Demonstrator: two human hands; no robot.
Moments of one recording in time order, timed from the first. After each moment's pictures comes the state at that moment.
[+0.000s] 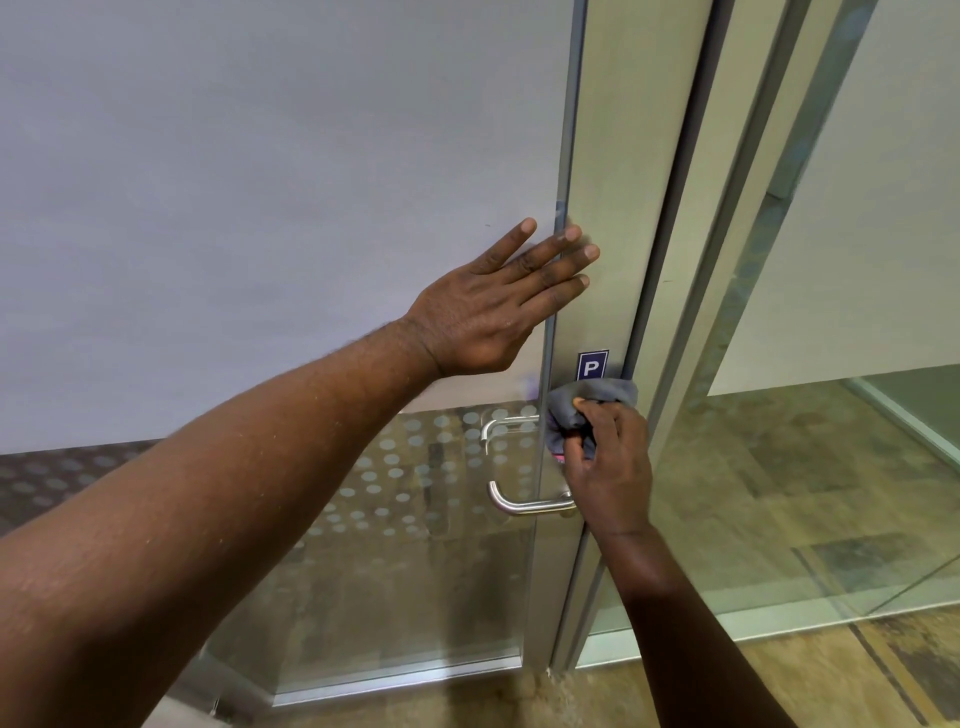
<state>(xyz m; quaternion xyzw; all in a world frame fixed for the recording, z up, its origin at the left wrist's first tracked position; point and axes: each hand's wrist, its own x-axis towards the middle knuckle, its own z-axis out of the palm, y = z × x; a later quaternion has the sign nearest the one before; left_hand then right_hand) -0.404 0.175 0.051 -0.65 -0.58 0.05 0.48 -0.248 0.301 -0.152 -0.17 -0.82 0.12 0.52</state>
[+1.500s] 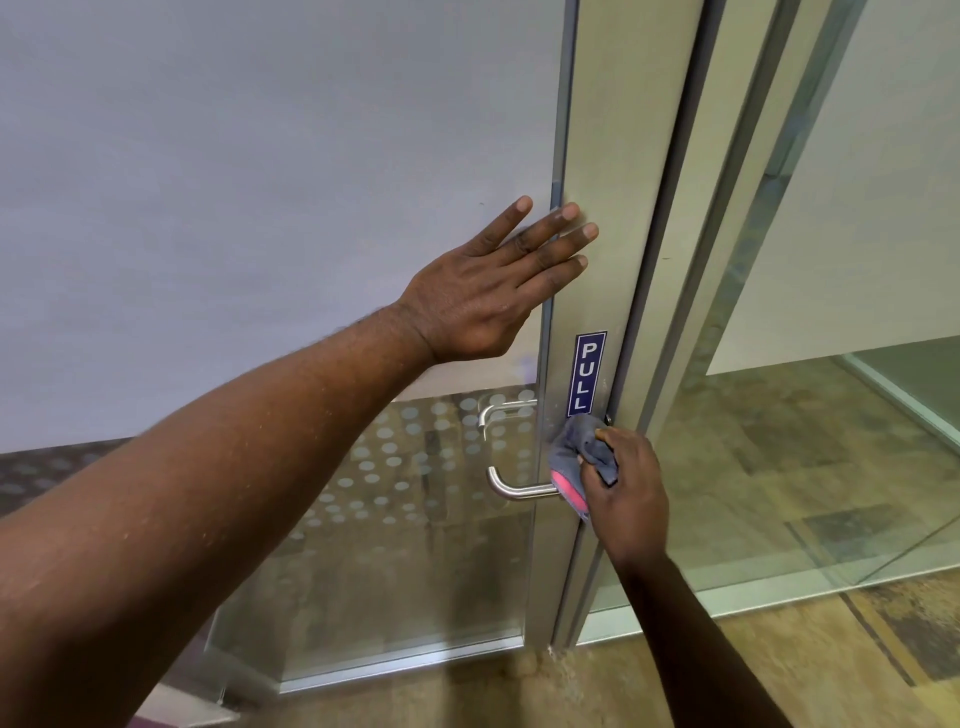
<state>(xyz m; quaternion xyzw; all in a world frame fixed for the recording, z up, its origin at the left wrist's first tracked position) -0.406 0.176 0.051 -0.66 -0.58 0.06 0.48 -0.211 0.300 -0.201 -0.27 -0.83 0.26 0.42</state>
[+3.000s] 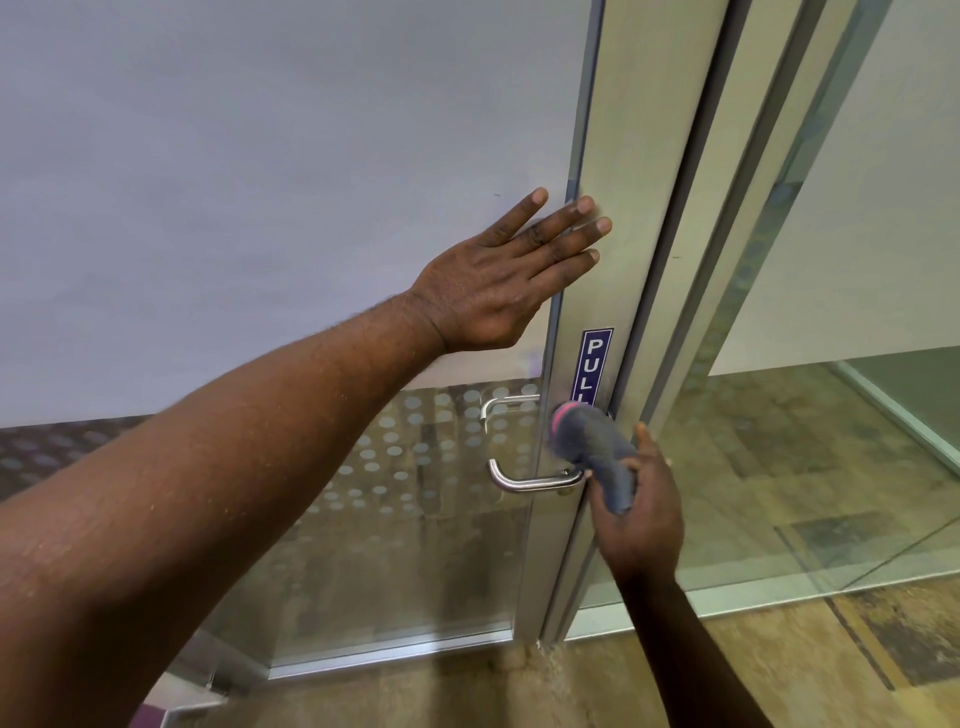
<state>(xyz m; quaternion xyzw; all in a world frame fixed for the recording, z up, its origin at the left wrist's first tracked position) -0.407 0.176 0.048 -0.65 -0.58 0.06 0.48 -0.181 0.284 -0.205 -0.30 -0.81 0.26 0.43</state>
